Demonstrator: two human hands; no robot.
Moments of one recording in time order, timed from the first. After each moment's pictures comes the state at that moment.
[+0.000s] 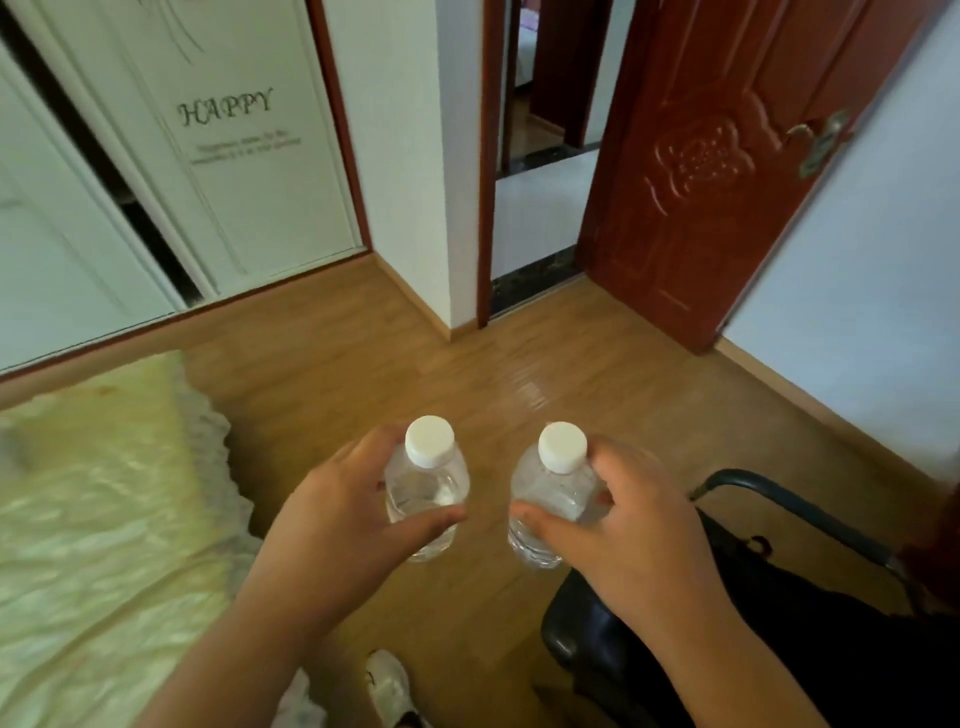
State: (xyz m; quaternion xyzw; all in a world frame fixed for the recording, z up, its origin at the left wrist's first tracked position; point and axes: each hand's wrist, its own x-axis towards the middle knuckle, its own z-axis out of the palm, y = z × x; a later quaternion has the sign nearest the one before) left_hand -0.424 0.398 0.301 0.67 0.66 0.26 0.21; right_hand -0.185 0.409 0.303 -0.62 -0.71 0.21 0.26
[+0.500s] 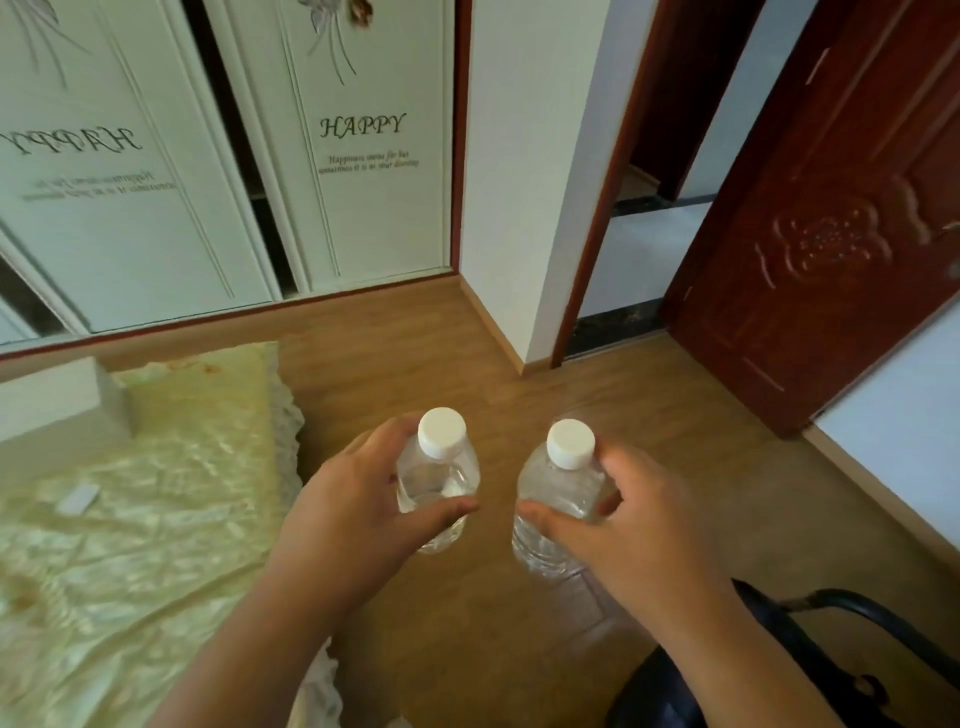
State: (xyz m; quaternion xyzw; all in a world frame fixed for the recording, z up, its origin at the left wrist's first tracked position) left_hand -0.578 0.419 0.310 0.60 0.70 0.33 0.20; right_hand -0.348 0.472 0.327 -0.56 -0.76 0.23 0.22
